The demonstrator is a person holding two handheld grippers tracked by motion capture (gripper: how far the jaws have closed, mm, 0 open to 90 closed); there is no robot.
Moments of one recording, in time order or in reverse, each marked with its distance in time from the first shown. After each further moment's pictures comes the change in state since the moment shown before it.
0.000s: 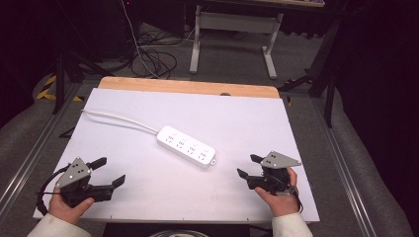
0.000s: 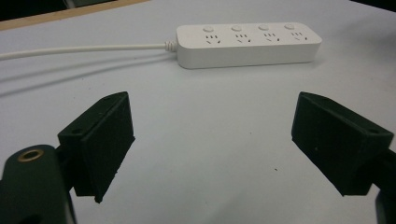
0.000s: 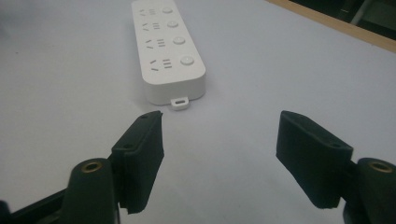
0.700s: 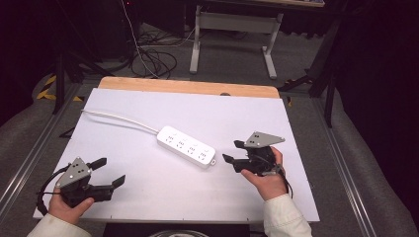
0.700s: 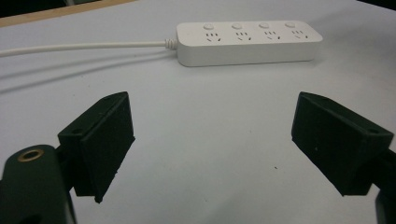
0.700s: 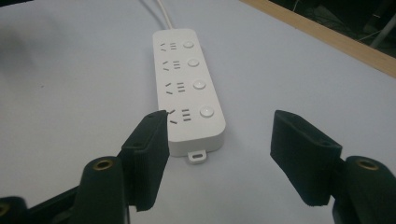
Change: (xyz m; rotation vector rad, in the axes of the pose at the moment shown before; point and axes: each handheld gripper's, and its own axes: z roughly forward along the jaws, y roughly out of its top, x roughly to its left) left arm 0.001 0.000 0.000 0.009 0.003 0.005; right arm 0.003 0.059 0.028 0.022 0.087 -0.034
